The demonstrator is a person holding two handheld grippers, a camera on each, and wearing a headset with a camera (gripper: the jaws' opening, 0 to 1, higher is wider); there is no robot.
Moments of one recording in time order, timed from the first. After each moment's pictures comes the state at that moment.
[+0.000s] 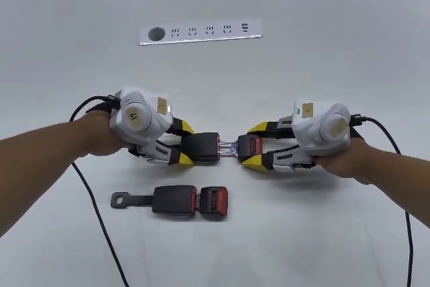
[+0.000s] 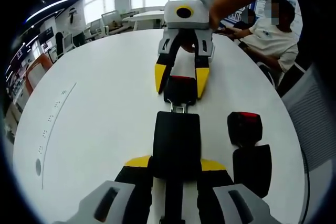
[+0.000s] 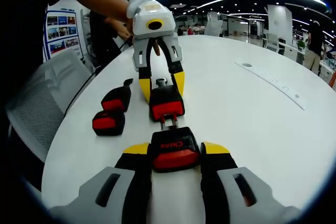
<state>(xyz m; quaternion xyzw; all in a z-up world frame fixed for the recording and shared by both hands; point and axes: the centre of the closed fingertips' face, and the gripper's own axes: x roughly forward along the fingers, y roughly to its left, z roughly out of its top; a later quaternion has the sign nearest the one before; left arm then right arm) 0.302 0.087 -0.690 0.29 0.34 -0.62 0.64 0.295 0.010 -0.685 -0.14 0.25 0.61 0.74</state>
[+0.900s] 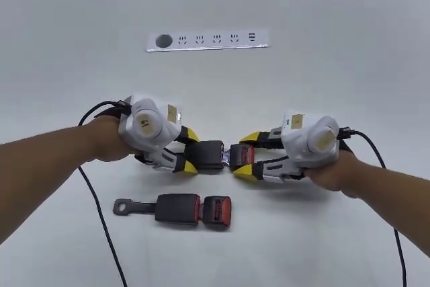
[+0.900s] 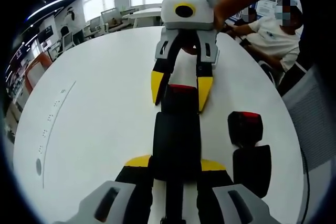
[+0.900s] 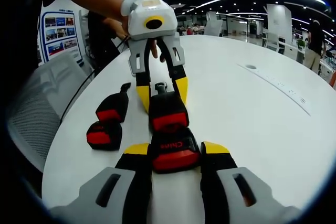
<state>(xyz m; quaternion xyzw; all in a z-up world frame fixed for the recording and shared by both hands) 0.301 0.087 -0.691 0.29 0.35 -0.62 0.64 0.301 0.033 -0.690 -0.13 0.25 0.61 0.74</state>
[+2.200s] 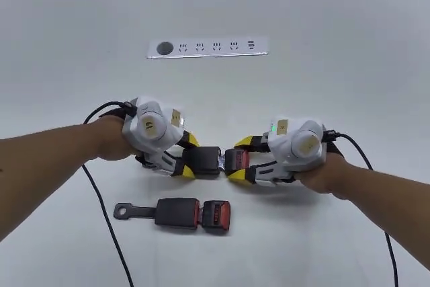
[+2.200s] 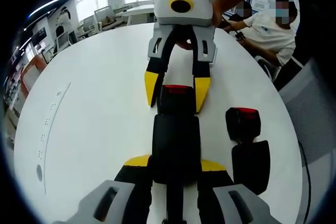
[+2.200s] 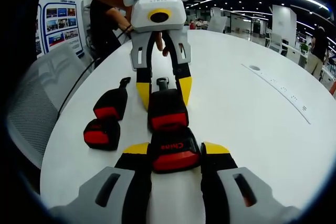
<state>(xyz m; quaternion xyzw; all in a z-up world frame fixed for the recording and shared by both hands) 0.302 0.089 -0.692 0.31 0.36 -0.63 0.62 0.303 0.032 -0.693 -0.17 0.26 0.61 0.73</state>
